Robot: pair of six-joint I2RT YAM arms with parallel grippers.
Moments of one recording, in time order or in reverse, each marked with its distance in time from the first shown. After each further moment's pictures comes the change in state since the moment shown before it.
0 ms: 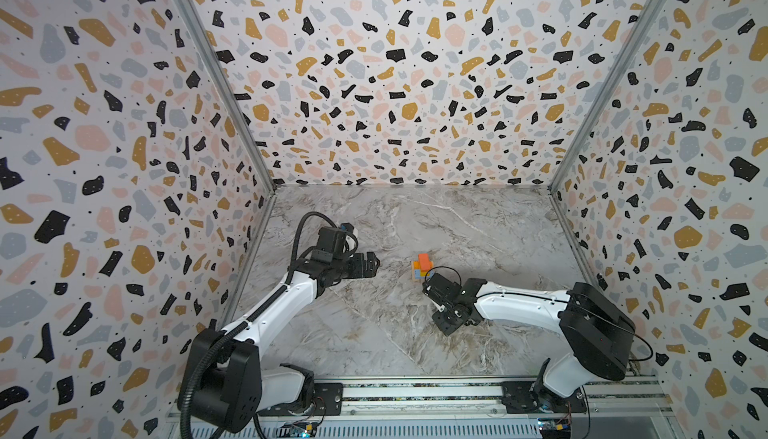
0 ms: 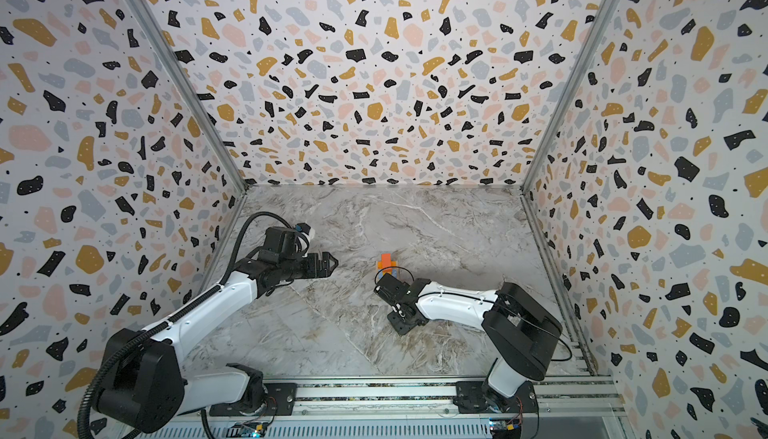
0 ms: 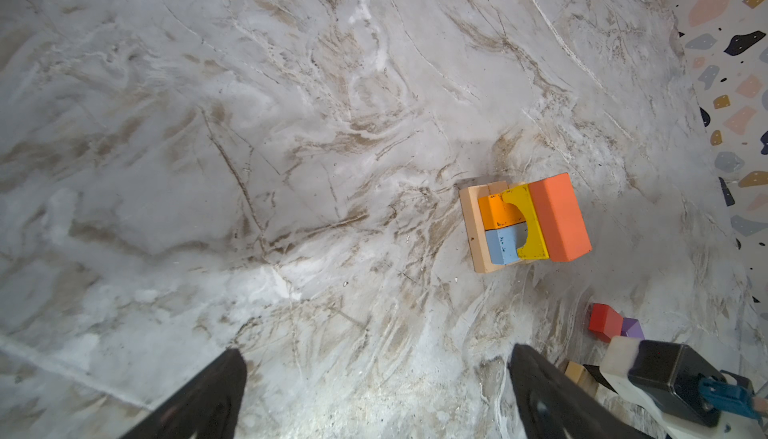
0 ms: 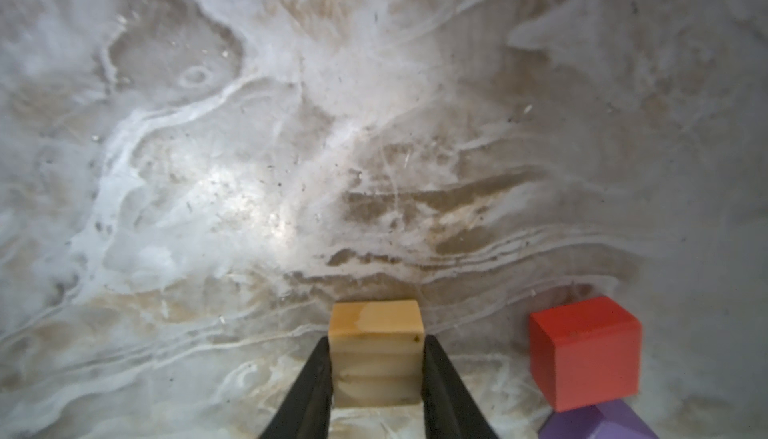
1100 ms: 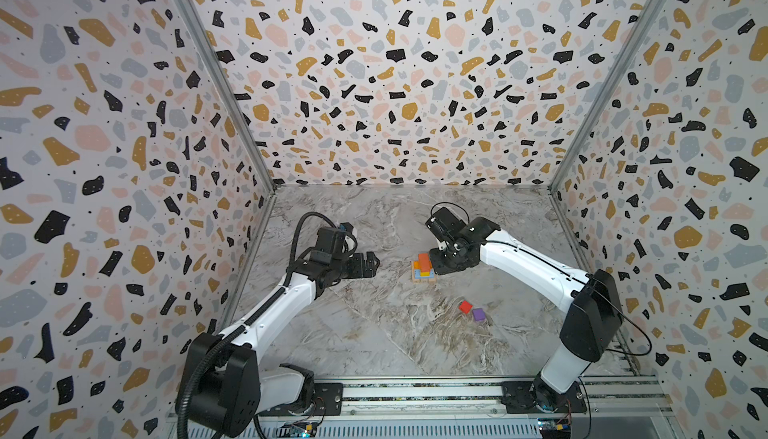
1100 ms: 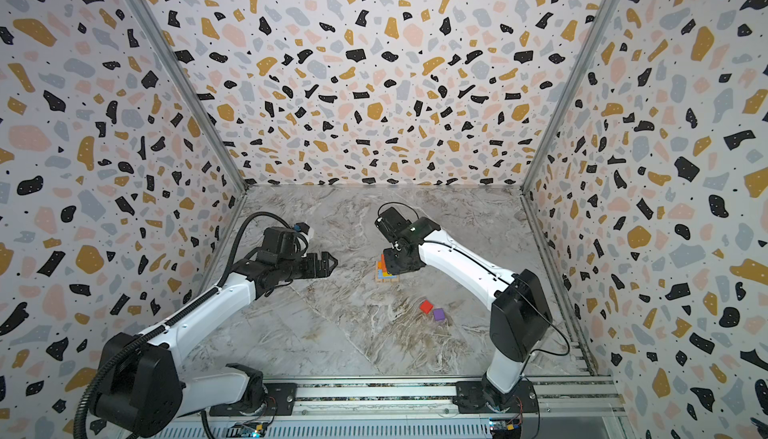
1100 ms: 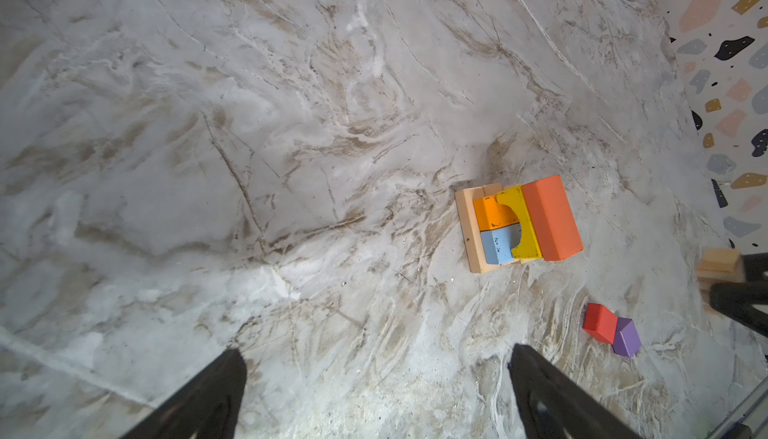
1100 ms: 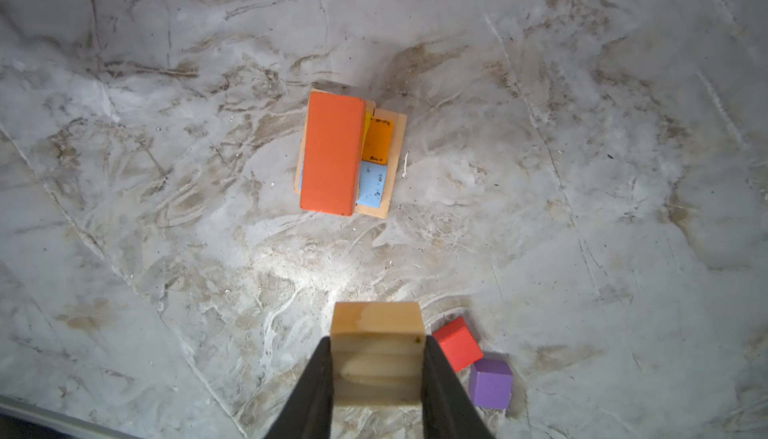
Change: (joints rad) left arm 0.000 -0.026 -0.003 -0.003 0.000 -0.002; right arm -0.193 0.139 0.621 -0.359 -0.012 0.190
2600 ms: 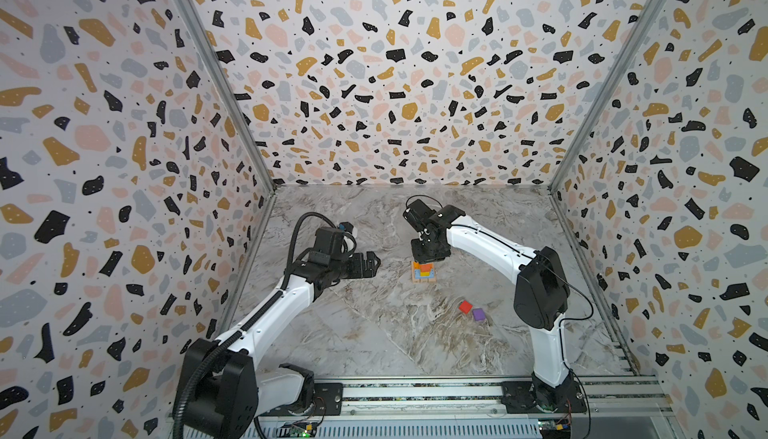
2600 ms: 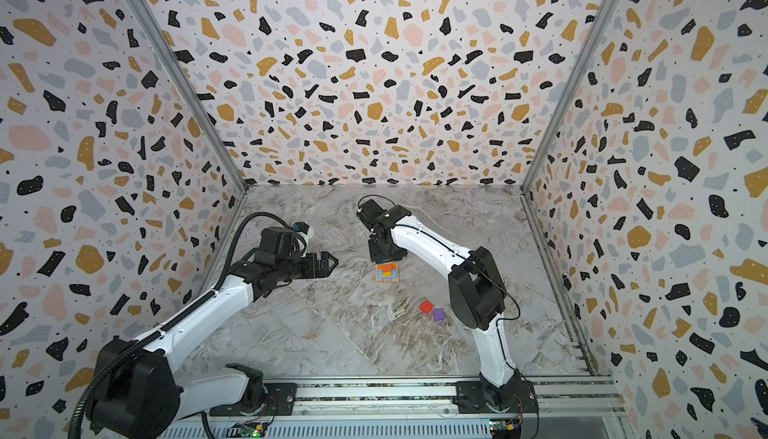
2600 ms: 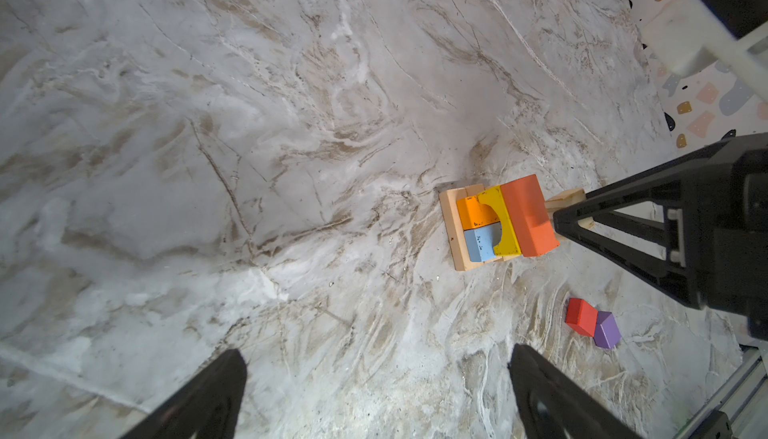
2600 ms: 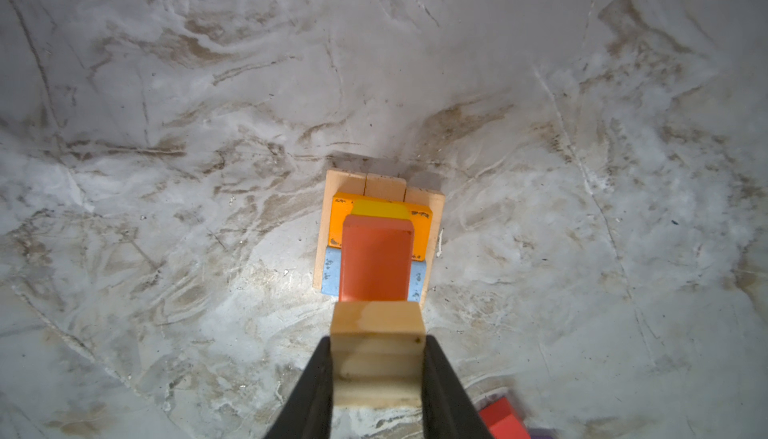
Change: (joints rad) left arm 0.000 -0.019 -0.004 0.002 0.027 -0.002; right arm -0.002 0.299 0.296 -0.058 0.010 0.043
